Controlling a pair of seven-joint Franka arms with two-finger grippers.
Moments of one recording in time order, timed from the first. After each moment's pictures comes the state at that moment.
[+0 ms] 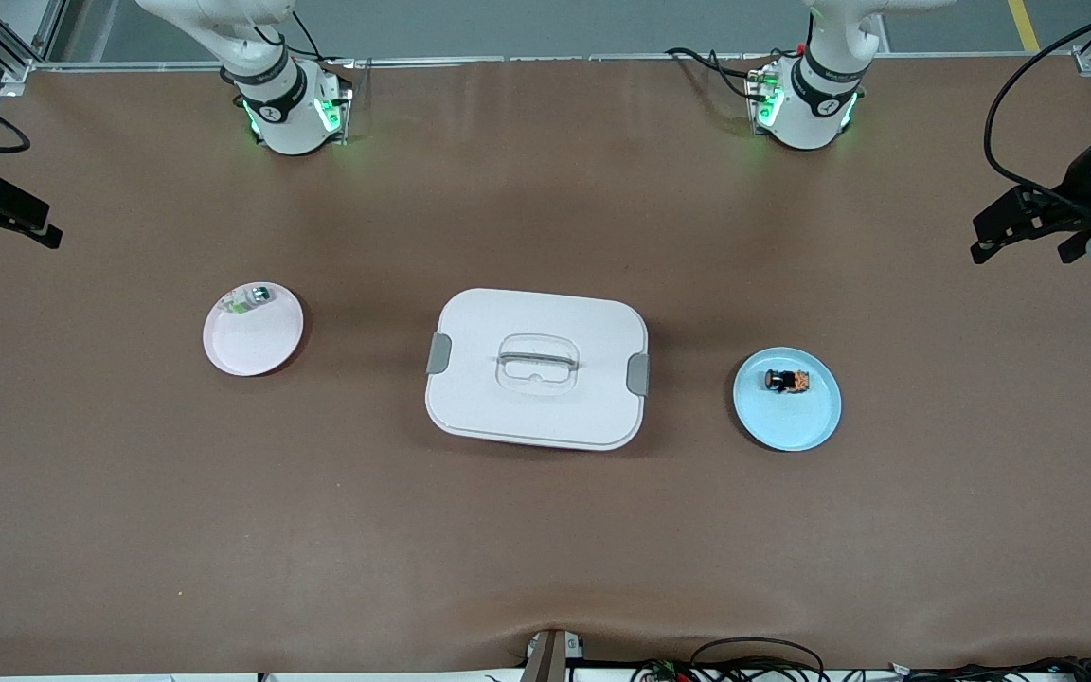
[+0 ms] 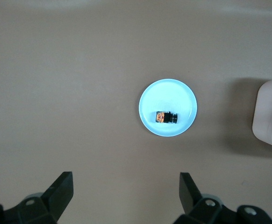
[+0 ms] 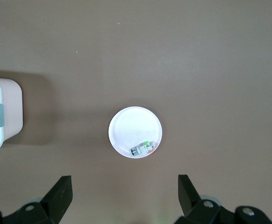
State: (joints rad) left arm -0.03 -0.07 -0.02 -1.67 0.00 1.68 -0.04; right arm -0.10 0.01 0.04 -1.48 0.02 1.45 -0.03
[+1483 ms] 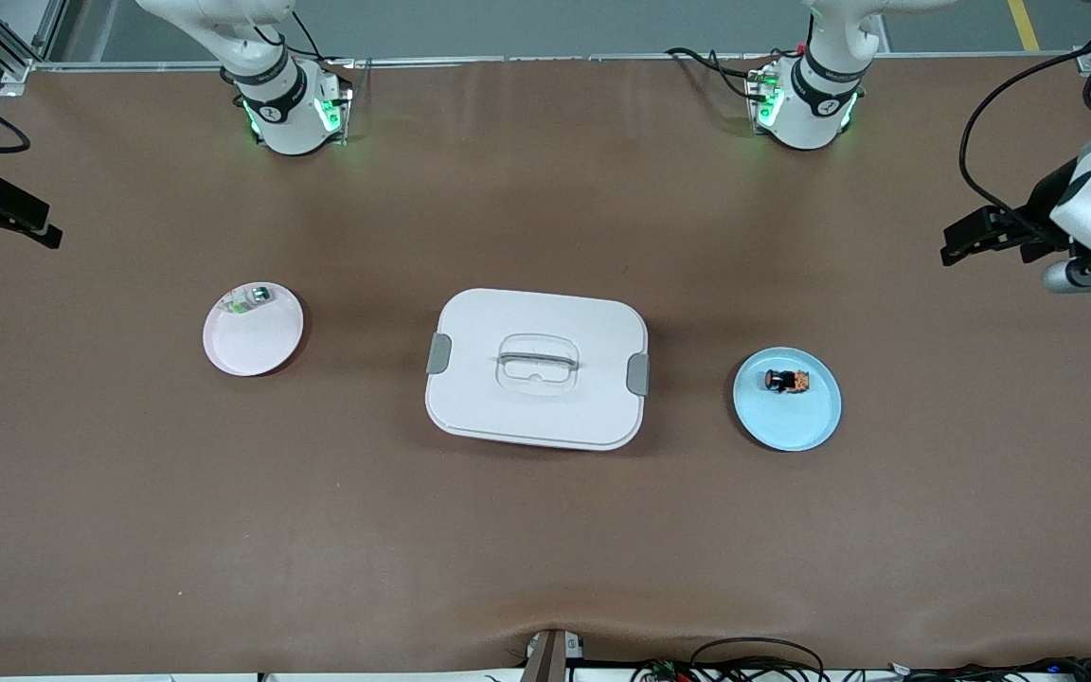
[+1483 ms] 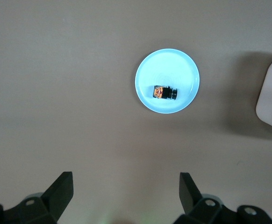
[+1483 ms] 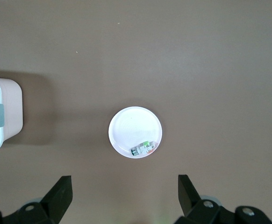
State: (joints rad) left arm -0.03 0.00 -0.02 -1.68 -0.02 1.60 -0.08; right arm -0.10 0.01 0.04 -1.48 0.02 1.45 -0.03
